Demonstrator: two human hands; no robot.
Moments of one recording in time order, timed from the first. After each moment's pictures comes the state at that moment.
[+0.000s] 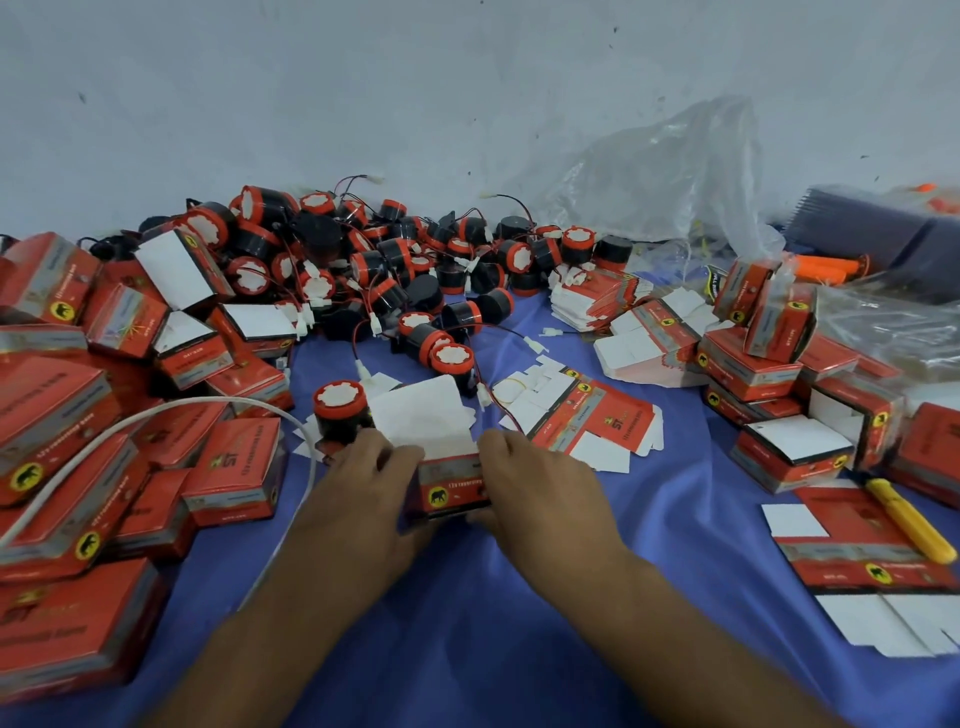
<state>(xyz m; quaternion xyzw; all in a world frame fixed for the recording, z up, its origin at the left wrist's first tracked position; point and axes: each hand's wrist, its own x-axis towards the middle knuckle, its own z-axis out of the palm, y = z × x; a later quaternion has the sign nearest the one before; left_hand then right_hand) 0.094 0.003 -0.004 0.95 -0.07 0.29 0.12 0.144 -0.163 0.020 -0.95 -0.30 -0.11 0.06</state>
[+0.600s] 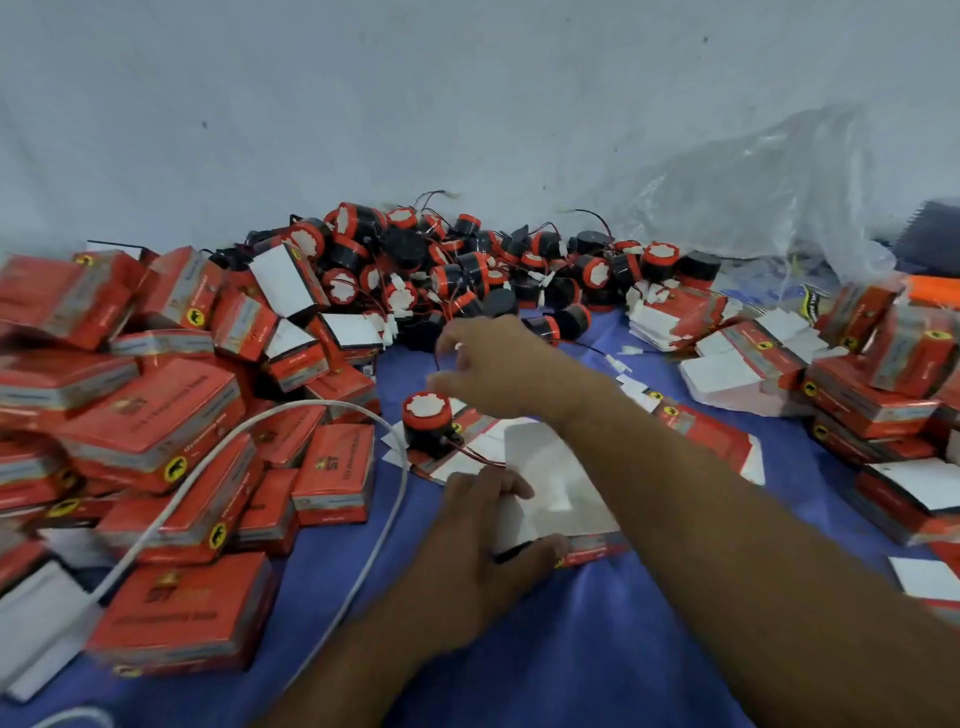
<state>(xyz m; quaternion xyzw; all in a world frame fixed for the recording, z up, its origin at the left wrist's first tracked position) 0.089 0.004 -0.019 0.90 -0.04 0.12 0.42 0.230 -0.054 0.093 -0.89 -0.41 0.00 0.18</state>
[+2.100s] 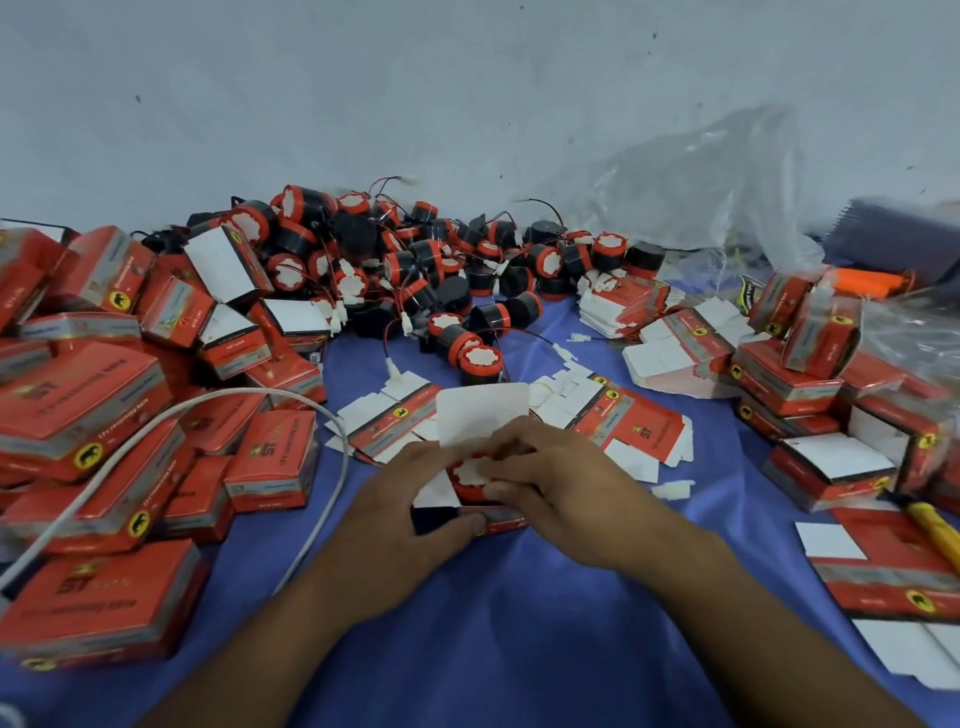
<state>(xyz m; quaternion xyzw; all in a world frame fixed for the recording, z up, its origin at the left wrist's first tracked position) 0.095 0.014 -0.022 0.88 -0.10 0.17 0.43 0.165 -0.184 0.035 -0.85 -0.48 -0.03 0.24</state>
